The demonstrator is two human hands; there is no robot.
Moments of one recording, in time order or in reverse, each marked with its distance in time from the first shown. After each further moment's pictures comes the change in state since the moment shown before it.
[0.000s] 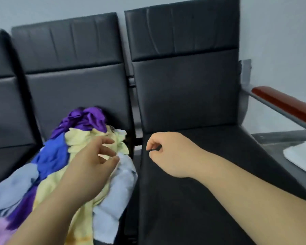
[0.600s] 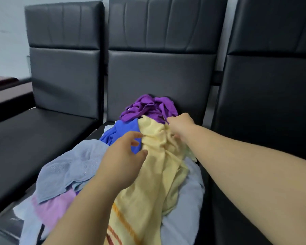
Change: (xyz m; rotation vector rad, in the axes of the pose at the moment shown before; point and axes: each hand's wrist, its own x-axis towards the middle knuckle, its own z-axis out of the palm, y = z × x) left_hand 0.042 -0.152 -0.078 -0.057 0.154 -0.300; right_hand 0.278 -0.100 0.161 0.384 0.047 0.395
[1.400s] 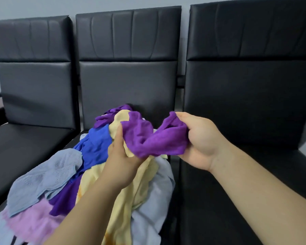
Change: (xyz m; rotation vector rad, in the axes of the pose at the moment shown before) left_hand -0.016 0.039 0.055 -0.310 -0.059 0.118; right_hand -0.160 0.032 -0.125 0.896 -0.399 -0.111
